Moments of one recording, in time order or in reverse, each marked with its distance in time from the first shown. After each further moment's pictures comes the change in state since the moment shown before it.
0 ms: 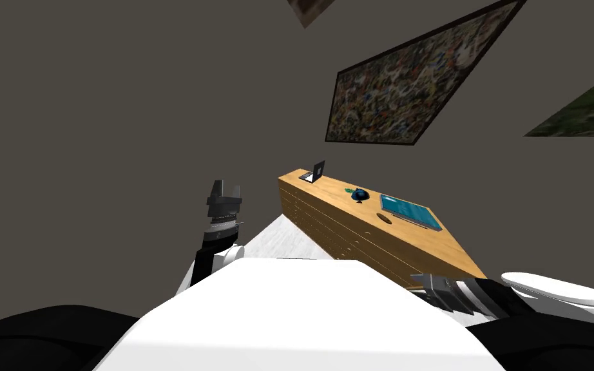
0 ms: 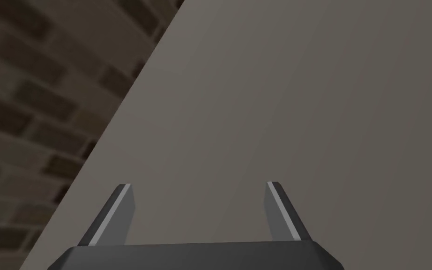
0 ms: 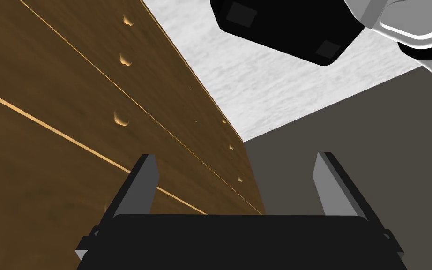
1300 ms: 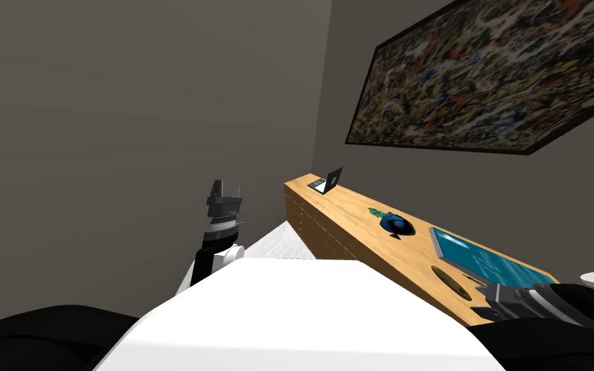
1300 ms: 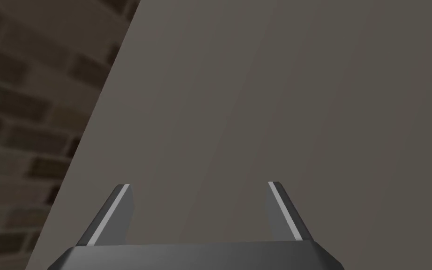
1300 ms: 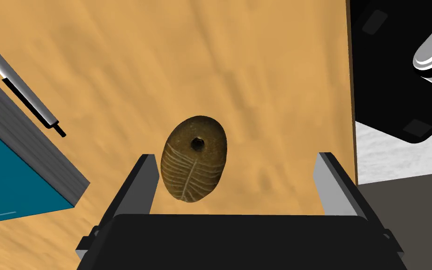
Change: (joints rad) left arm 0.000 0.000 0.000 0.000 0.000 0.000 0.000; right arm -0.101 -0.180 0.233 0.242 -0.064 0.032 0.020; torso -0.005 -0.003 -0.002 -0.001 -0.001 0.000
